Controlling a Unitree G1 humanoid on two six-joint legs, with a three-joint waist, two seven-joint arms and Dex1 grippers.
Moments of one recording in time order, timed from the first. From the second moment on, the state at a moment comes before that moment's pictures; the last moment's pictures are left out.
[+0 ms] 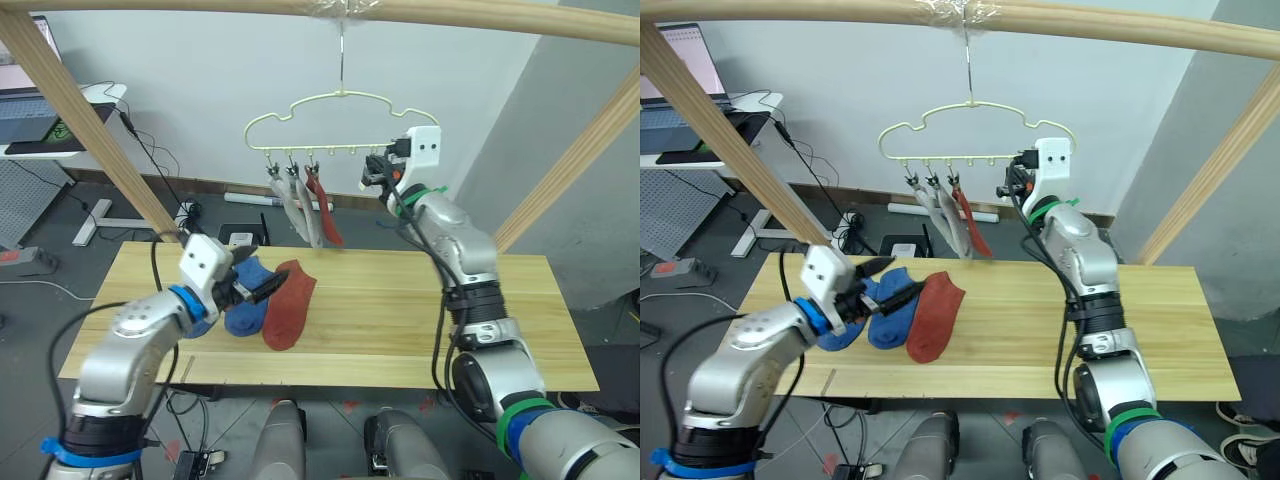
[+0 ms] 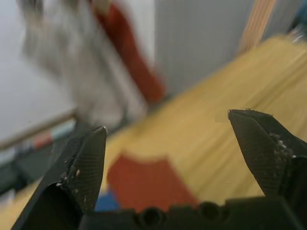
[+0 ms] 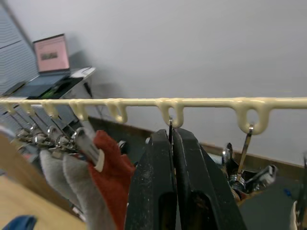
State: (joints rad) left arm -0.14 0.57 0.08 -0.17 -0.43 0.52 -0.62; right arm -0.87 -0.08 -0.08 0.26 0.29 0.54 0.26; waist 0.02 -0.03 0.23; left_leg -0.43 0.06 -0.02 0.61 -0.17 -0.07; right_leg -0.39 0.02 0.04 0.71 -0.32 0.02
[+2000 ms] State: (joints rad) left arm -0.40 0.20 0.01 0.01 -0.40 0.38 -0.72; right arm -0.90 -0.04 -0.27 0.02 0.52 1.05 0.07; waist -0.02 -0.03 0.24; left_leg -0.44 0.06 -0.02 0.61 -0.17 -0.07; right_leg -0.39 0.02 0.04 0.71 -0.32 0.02
